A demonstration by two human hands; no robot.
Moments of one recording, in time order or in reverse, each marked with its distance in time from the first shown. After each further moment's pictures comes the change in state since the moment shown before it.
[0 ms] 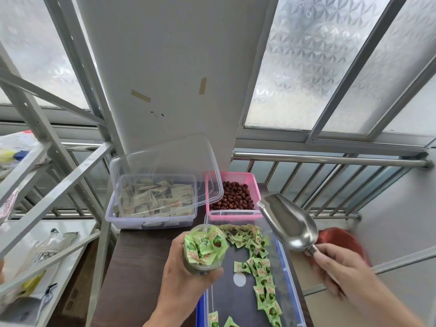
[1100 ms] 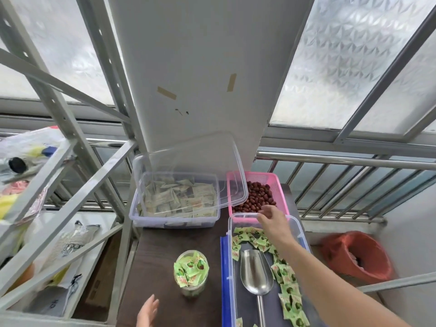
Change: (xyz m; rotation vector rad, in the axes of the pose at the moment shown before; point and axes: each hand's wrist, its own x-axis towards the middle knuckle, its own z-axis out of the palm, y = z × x) left_hand -0.055 -0.089 -0.138 -0.210 0.042 -0.659; right_hand 0.181 -0.006 0.159 -0.211 0.201 0.022
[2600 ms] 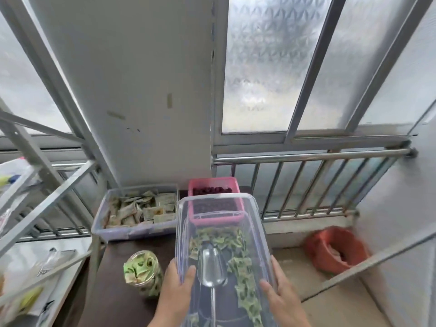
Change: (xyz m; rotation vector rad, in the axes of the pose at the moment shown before) left_hand -0.029 0.045 0.212 0.389 0.047 0.254; right_hand -0.139 0.156 -0.112 0.068 -0.097 -0.017
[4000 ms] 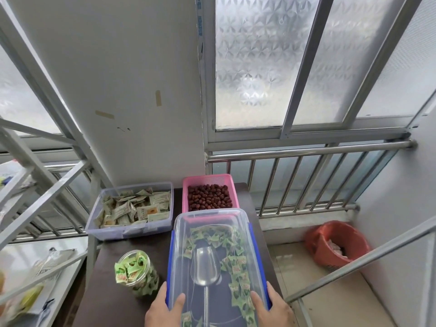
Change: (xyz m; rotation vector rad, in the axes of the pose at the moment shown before) left_hand -0.019 -0.039 0.006 0.253 0.120 -0.266; right_hand -0.012 0.026 0.030 -0.041 0.233 0.274
